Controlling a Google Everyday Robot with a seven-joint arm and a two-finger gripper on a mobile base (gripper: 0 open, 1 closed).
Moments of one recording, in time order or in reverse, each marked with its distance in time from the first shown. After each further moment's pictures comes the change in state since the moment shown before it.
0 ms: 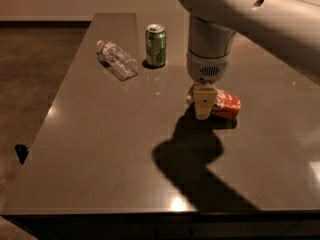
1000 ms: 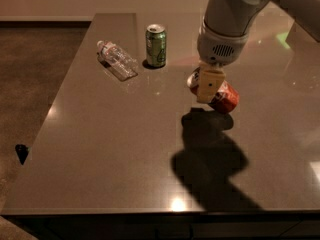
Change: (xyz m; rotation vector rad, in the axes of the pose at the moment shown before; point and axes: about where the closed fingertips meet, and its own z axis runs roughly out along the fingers) arm 0.003 -0.009 -0.046 0.039 -0.149 0.064
